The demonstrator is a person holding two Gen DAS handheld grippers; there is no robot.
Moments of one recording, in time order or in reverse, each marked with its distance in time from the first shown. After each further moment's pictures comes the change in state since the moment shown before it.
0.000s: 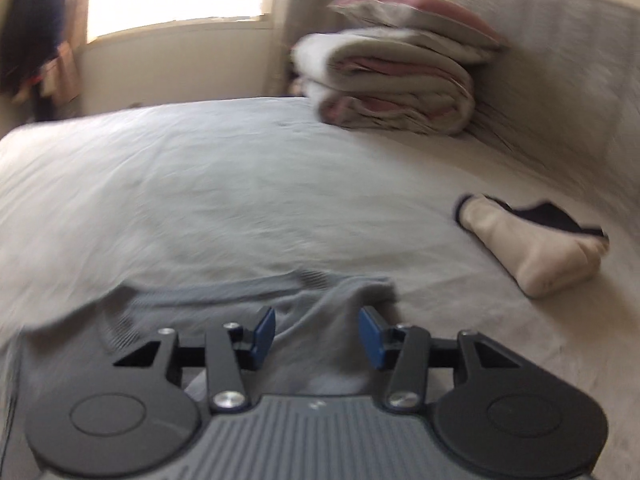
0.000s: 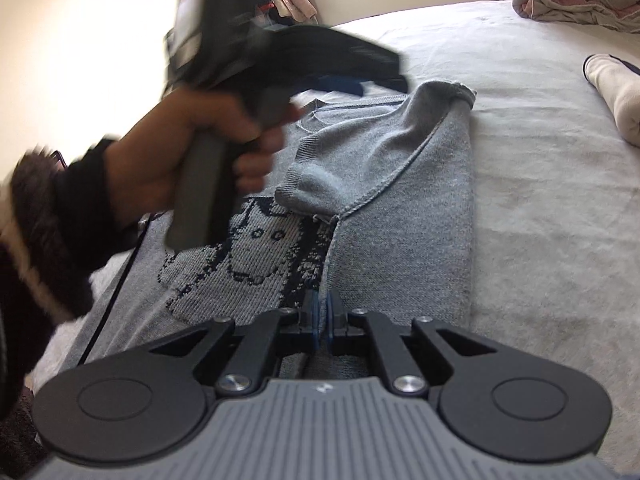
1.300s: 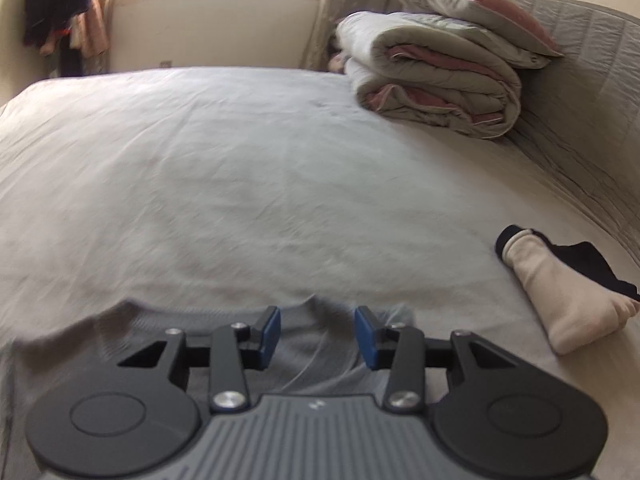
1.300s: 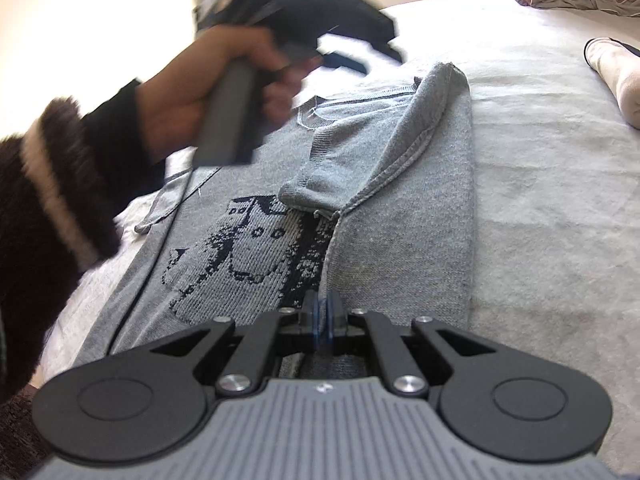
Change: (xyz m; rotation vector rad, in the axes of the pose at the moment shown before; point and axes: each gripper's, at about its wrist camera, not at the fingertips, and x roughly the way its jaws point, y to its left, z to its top) left arm 0.016 0.042 0.028 -0.225 0.106 0.085; right arm -0.006 -0.002 -0.013 0.030 0.007 0.030
